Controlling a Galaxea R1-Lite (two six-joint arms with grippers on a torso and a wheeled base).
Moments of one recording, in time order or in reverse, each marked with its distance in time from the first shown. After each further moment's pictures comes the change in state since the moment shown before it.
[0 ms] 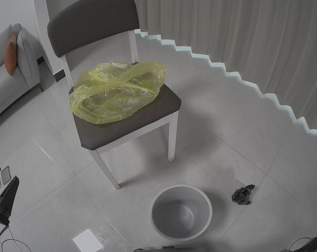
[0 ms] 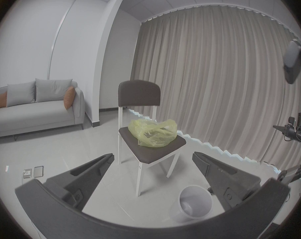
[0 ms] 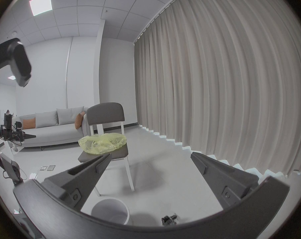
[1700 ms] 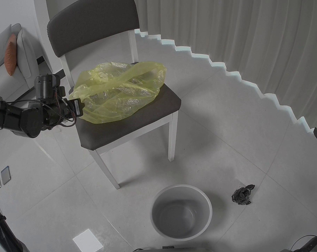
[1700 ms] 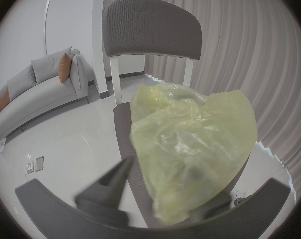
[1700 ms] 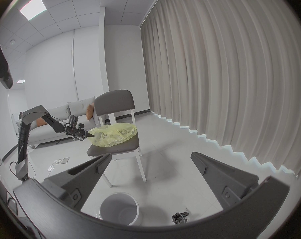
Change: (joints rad) left arm 0.010 1.461 -0.941 -0.139 0.158 -0.027; right arm 0.070 0.350 -0.082 -0.116 0.081 -0.004
